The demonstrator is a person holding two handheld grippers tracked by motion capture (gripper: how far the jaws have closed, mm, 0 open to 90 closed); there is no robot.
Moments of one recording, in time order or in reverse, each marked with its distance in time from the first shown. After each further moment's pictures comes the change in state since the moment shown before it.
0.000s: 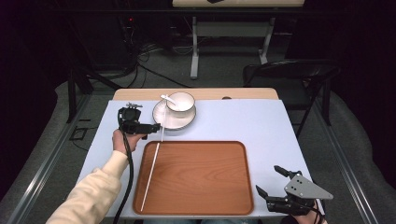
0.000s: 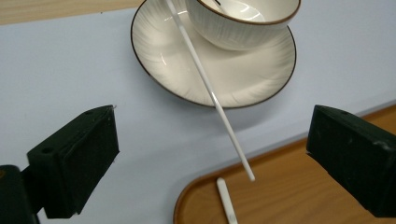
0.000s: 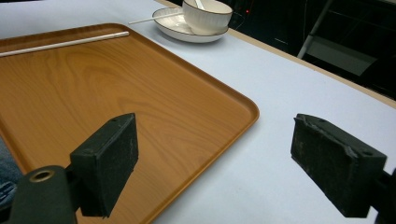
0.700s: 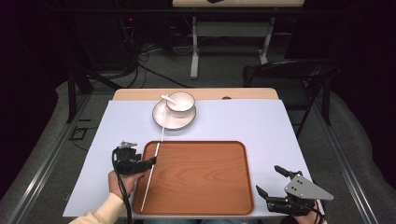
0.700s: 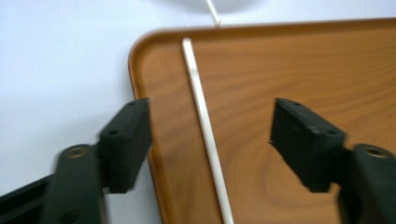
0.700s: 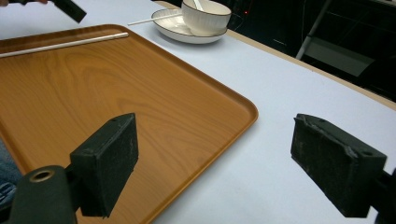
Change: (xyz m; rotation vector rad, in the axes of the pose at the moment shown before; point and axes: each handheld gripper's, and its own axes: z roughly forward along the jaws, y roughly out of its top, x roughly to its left) left arm -0.023 -0.113 -0.031 -0.010 -0.038 -0.097; right arm 0.001 0.000 -0.001 -0.005 -0.005 0.001
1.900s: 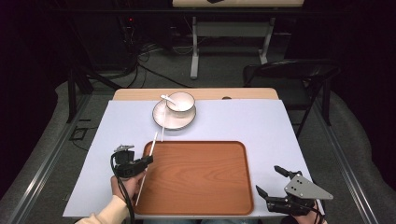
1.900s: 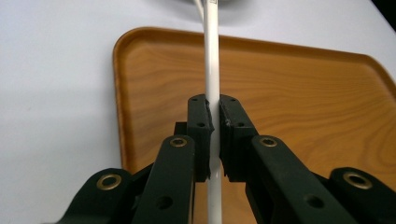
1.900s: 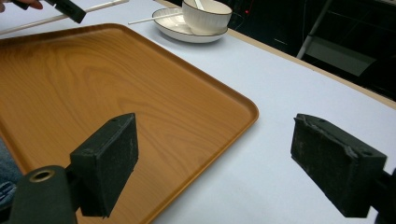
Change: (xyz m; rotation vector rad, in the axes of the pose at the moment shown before) left arm -0.005 -0.021 0.001 -0.070 -0.060 -0.161; right arm 0.000 0.000 0.000 0.005 0.003 0.000
